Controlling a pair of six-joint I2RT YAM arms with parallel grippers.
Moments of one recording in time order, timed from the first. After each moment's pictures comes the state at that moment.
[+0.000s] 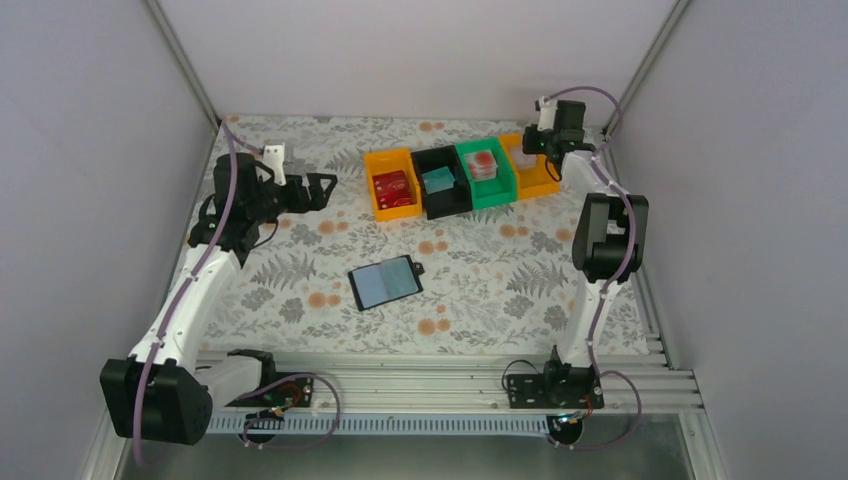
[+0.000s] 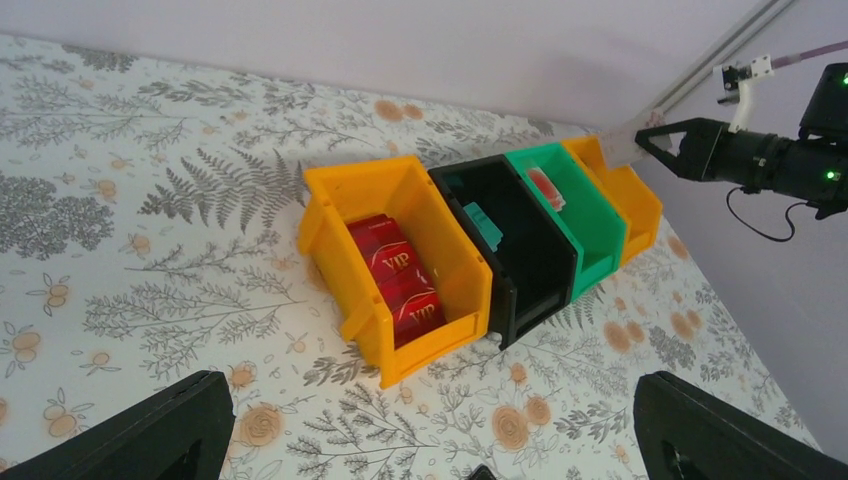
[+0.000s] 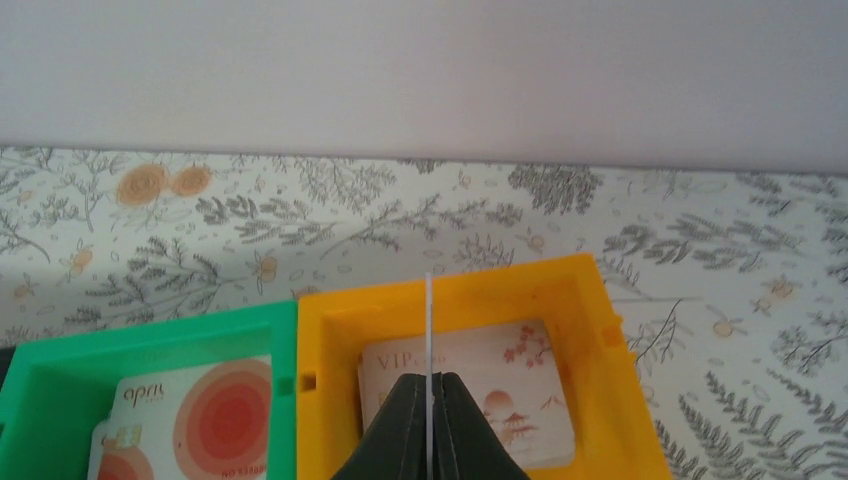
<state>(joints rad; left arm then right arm) -0.10 1.11 0.96 -0.31 0.45 -0.31 -0.04 2.10 1.66 -0.18 -0.21 0.00</state>
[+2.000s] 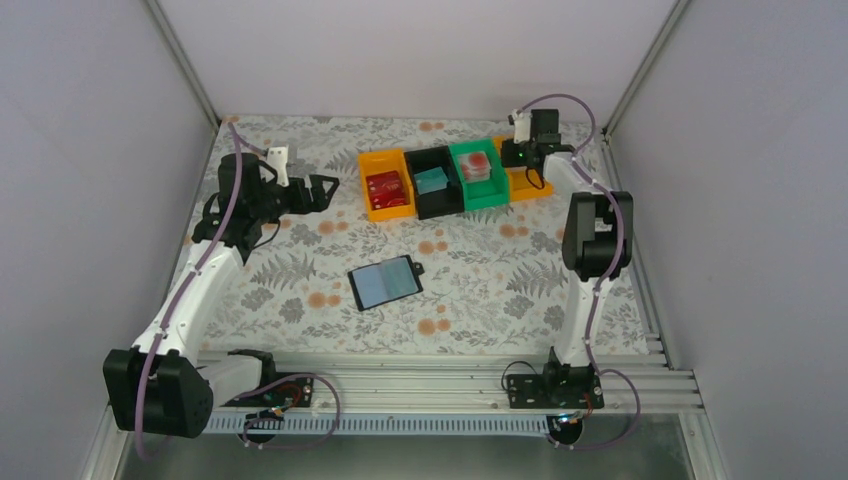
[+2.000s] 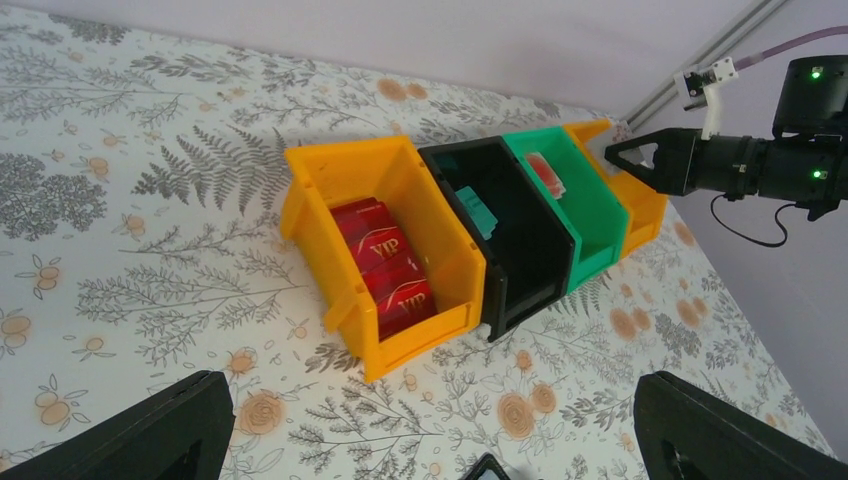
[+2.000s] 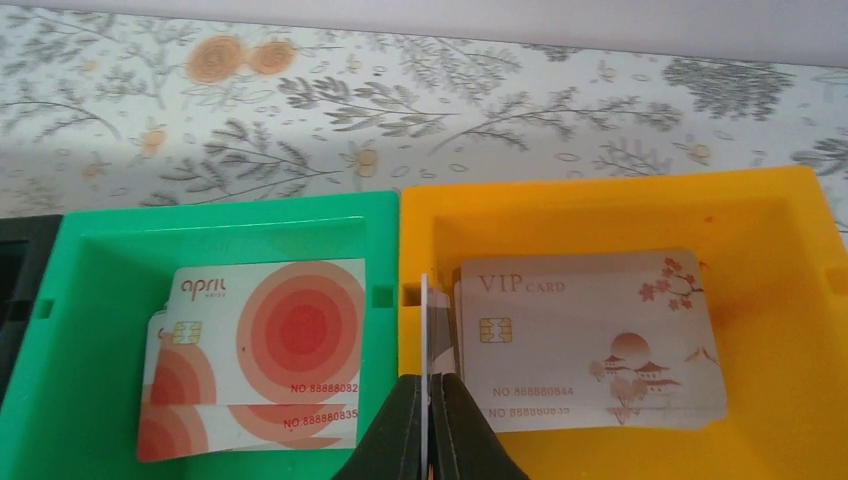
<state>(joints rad) -0.10 1.14 0.95 -0.31 0.46 -0.30 0.06 2.12 1.66 -0.28 -0.21 -0.03</state>
